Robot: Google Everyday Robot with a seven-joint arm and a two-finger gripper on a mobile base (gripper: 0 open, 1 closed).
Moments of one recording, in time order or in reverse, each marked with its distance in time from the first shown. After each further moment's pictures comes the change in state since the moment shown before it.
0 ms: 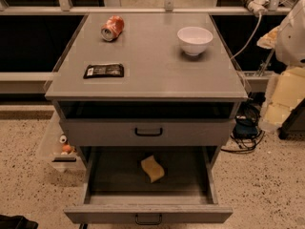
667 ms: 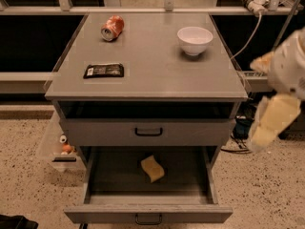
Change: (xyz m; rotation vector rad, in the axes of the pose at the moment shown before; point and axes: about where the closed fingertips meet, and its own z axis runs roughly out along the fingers) arm 0.004 0.019 0.035 -0.035 -0.089 0.053
